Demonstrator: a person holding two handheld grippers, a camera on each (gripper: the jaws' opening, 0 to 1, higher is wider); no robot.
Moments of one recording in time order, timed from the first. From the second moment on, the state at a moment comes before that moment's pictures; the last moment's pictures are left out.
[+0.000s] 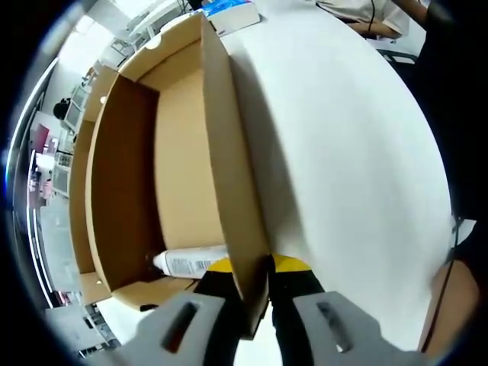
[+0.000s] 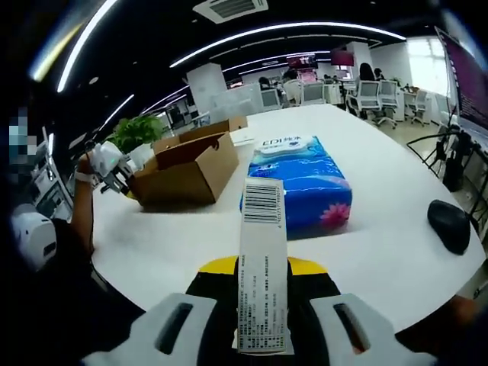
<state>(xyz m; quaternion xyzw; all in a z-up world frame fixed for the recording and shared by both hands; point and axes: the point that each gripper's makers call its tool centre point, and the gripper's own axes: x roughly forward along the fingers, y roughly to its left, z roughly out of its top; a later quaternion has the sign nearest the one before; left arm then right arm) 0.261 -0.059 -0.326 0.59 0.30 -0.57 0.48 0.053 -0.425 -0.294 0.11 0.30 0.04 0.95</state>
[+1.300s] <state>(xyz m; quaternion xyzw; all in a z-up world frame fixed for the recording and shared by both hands) 0.262 -0.058 -0.325 0.59 0.30 -0.57 0.48 0.057 -0.440 -0.309 0.10 0.31 0.02 0.94</state>
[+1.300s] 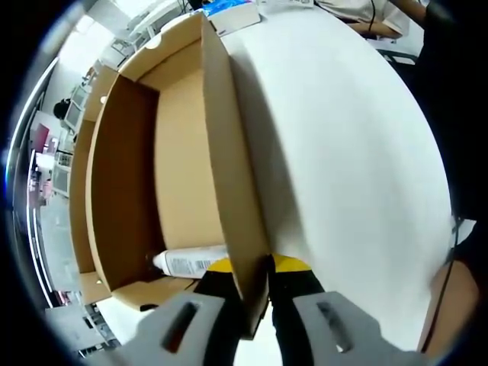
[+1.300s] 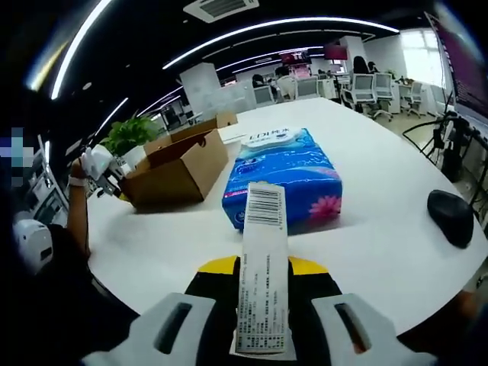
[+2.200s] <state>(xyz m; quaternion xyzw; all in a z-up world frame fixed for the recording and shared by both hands) 0.261 -0.058 -0.326 0.59 0.30 -0.57 0.48 0.054 -0.462 -0.282 0.01 0.30 0.00 0.95</state>
